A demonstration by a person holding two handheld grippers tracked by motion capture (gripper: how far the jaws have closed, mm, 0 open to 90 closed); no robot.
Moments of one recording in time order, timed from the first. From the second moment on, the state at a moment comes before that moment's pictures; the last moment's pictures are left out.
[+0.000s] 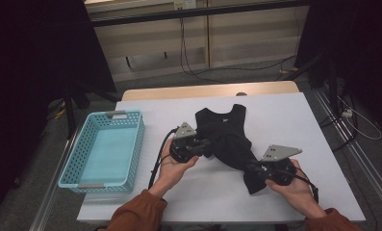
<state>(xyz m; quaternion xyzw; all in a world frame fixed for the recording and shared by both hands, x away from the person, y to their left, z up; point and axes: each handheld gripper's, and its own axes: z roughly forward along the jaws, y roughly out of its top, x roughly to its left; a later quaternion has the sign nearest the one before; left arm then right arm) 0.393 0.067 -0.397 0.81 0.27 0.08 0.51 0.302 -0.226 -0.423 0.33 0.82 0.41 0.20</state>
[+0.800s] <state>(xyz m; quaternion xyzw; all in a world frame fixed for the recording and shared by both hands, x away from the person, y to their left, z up) 0.359 0.121 -0.393 0.82 0.28 0.07 0.49 0.339 -0.253 -0.415 0.38 0.79 0.43 0.20</state>
